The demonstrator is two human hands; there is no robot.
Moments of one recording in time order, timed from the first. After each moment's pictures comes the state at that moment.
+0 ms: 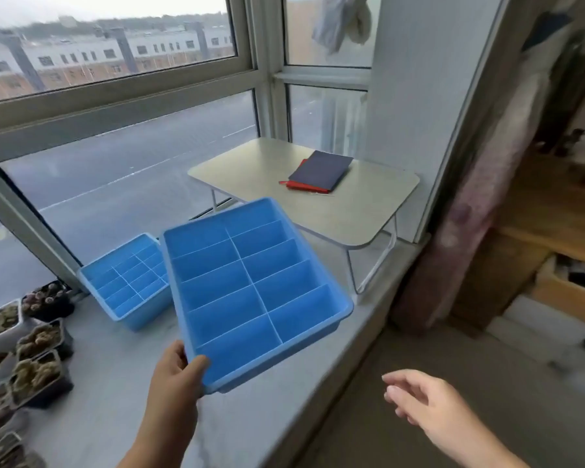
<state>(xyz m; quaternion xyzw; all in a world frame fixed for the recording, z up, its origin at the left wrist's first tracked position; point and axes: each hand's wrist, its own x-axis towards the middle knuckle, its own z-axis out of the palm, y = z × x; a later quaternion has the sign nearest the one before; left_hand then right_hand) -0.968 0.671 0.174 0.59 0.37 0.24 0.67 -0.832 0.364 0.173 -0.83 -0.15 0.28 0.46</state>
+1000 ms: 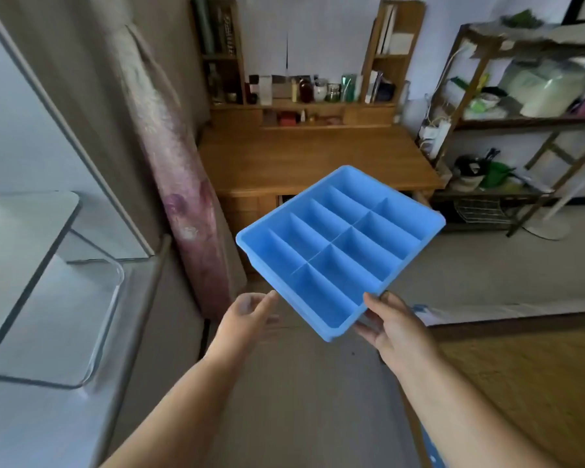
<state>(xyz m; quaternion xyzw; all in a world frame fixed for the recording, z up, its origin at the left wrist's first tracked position) -0.608 0.250 0.148 0.74 0.08 -0.21 0.64 -0.679 0.038 0.175 -0.47 0.32 -0.02 0.82</state>
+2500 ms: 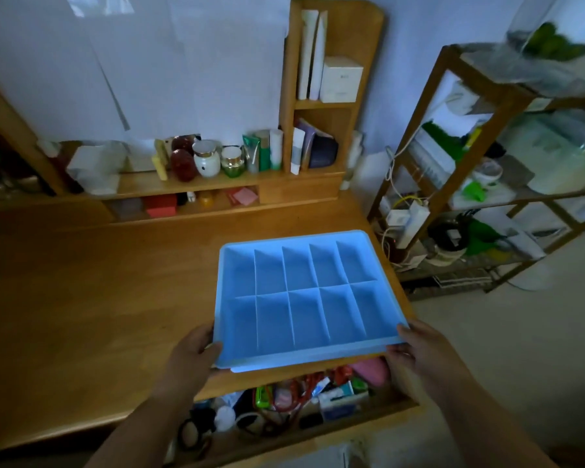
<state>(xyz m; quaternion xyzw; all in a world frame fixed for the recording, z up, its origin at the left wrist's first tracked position) -0.043 -0.127 0.066 0.76 0.07 -0.26 0.59 -0.178 -0.445 0.091 -0.55 0.47 -0.04 0.69</state>
